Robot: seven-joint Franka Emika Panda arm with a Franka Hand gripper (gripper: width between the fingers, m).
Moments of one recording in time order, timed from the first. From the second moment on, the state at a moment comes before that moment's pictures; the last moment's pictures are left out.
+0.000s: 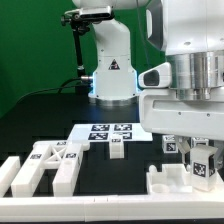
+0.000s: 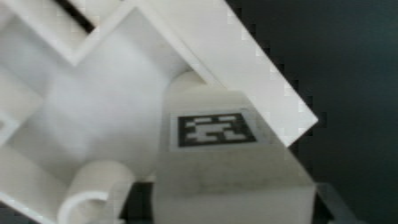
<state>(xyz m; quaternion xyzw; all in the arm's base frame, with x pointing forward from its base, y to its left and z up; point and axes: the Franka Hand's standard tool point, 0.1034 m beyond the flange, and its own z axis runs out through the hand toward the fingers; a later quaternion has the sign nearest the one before) 0.652 0.114 0.070 -0.89 0.45 -0.06 0.06</state>
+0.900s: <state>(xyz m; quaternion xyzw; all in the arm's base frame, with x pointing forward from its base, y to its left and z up) 0.649 0.117 0.073 -0.92 0.37 -0.04 0.08</state>
